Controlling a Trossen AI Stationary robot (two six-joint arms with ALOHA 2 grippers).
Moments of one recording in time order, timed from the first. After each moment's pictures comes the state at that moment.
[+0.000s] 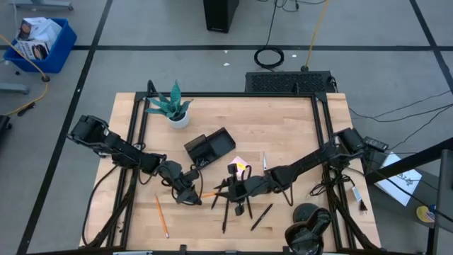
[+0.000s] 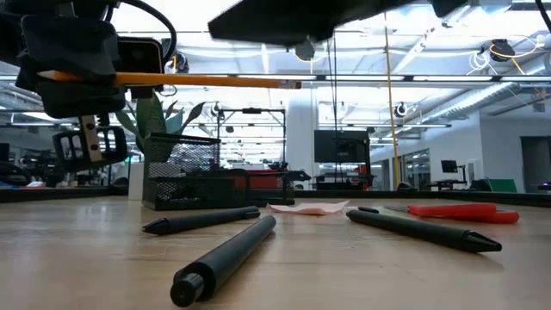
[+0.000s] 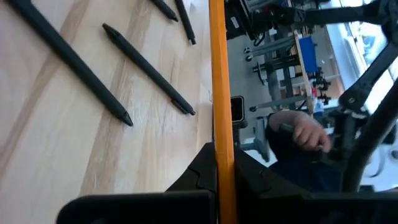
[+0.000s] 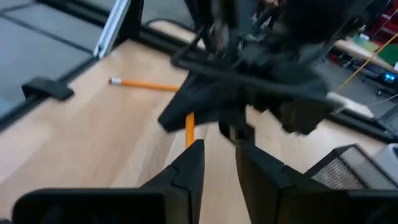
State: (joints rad) left arm -0.34 1.50 0.40 0.73 0.37 -1.07; right arm 0.38 1.83 1.07 0.43 0.29 -0.22
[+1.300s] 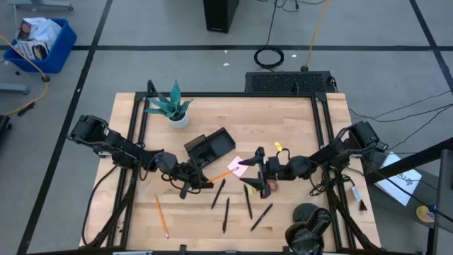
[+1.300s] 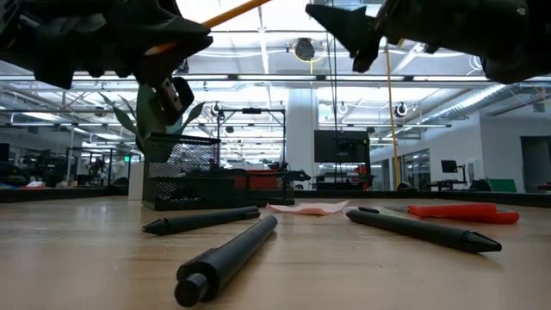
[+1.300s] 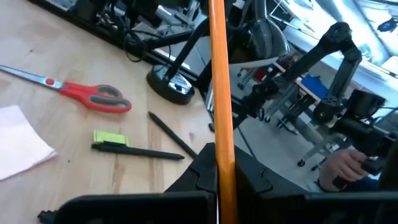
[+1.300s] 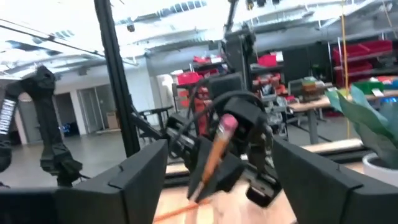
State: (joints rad) left arm -0.28 1.50 0.41 1.01 0.14 -0.61; right arm 0.33 1.68 0.50 1.46 0.28 0.12
